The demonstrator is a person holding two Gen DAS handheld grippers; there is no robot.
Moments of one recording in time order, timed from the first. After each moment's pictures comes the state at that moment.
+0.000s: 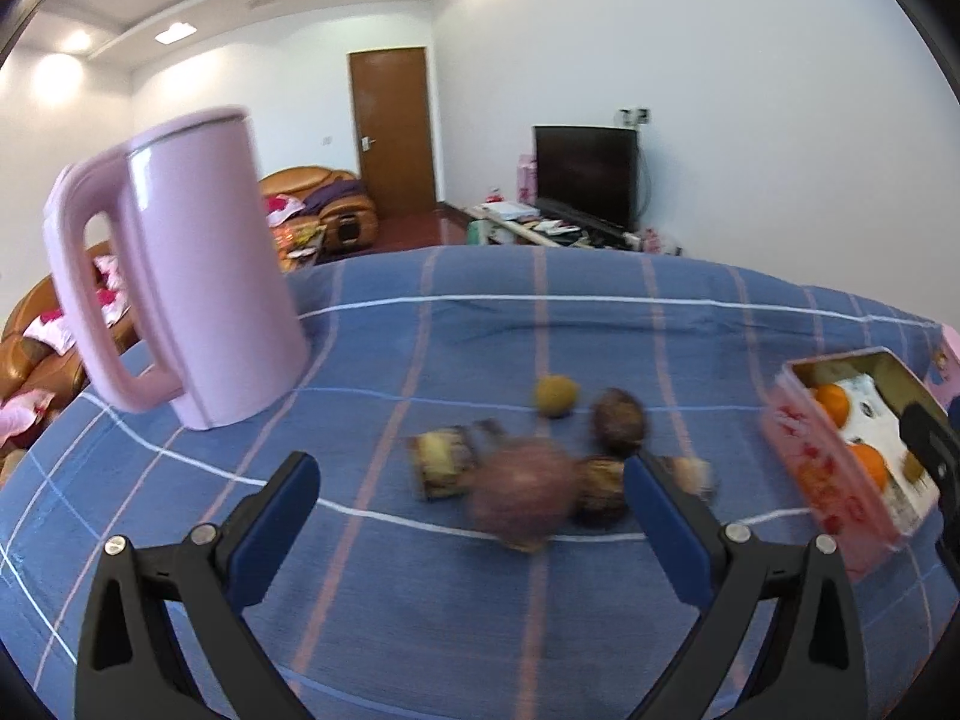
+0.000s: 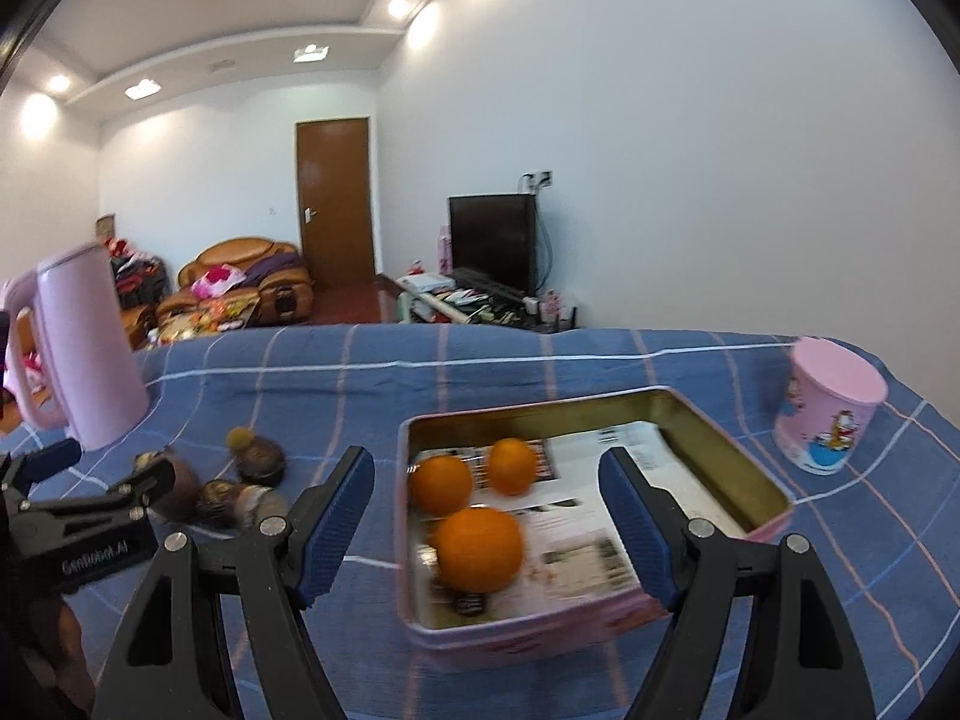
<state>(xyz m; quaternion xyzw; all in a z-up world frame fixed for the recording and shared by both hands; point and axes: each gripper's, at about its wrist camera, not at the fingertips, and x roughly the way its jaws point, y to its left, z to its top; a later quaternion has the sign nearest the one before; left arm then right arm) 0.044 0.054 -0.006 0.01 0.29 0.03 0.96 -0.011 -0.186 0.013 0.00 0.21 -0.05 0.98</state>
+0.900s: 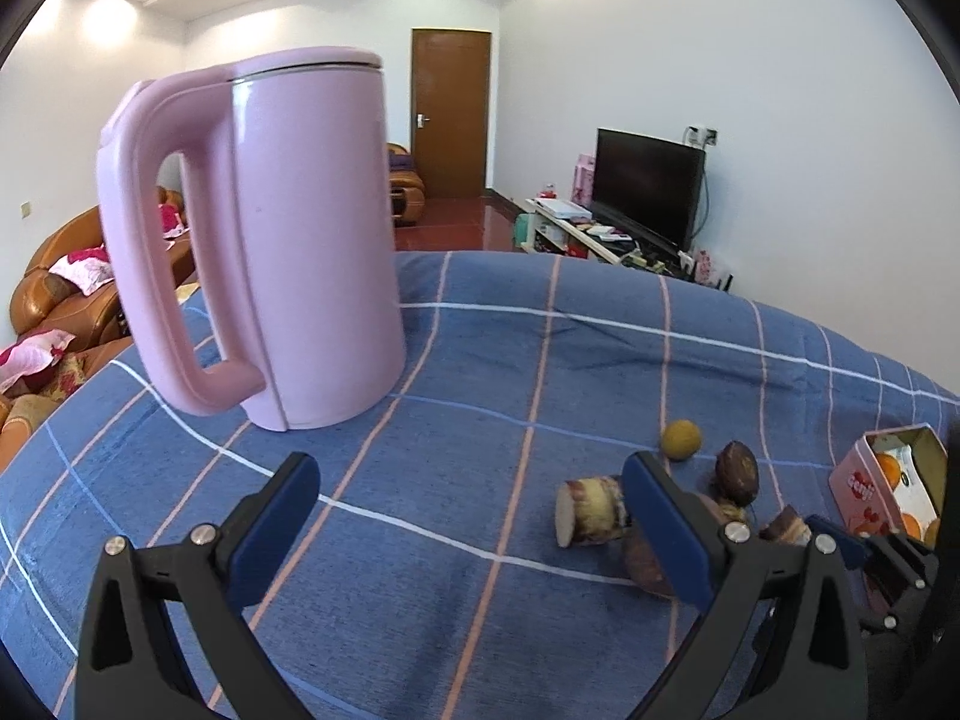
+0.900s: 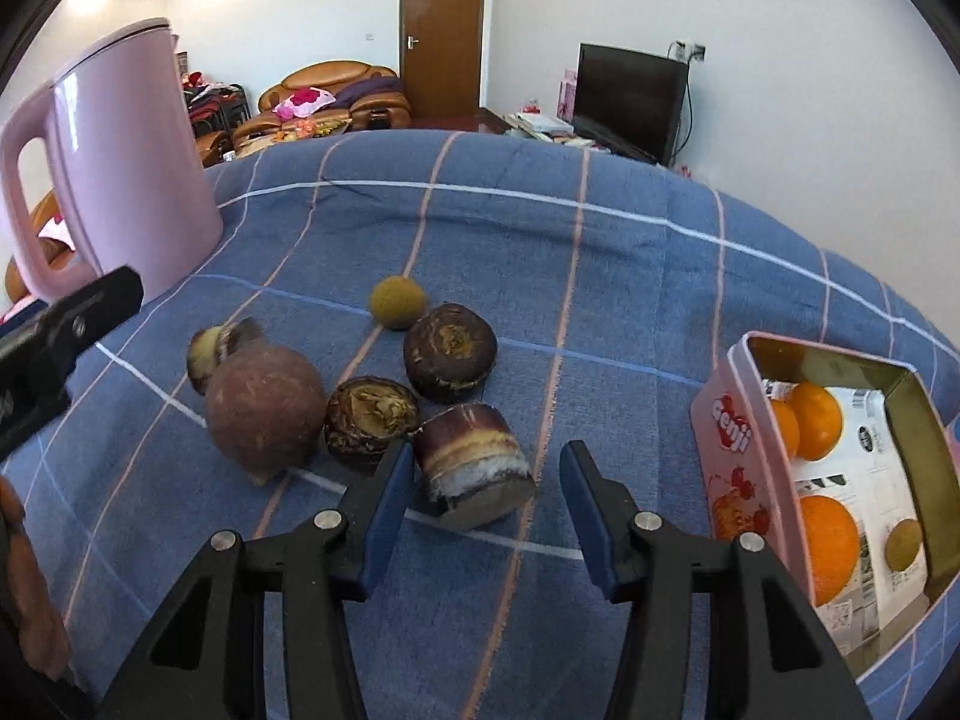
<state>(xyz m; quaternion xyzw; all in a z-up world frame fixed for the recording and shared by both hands) 0.066 0.120 -0.001 -0.04 0.31 0.06 0.95 0.094 -0.082 -0.041 -0.05 0.42 0.05 0.91</state>
